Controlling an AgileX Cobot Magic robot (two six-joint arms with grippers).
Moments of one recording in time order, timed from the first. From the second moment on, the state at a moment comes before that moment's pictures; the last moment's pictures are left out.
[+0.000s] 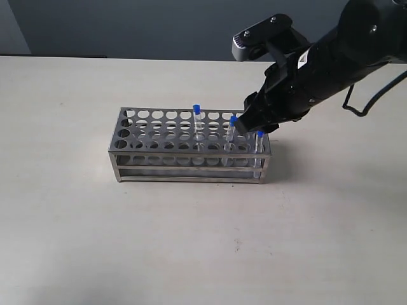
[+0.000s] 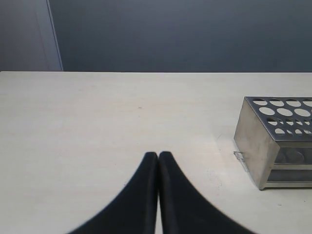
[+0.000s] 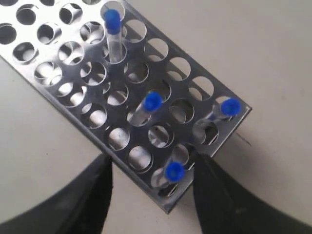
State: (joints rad) left arm -0.04 0.00 0.00 0.47 0.30 -0.52; right arm 0.63 1.59 -1.09 0.19 0.60 -0.36
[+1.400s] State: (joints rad) left arm -0.04 0.00 0.00 0.47 0.30 -0.52; right arm 0.63 1.56 -1.21 0.11 0.66 -0.22
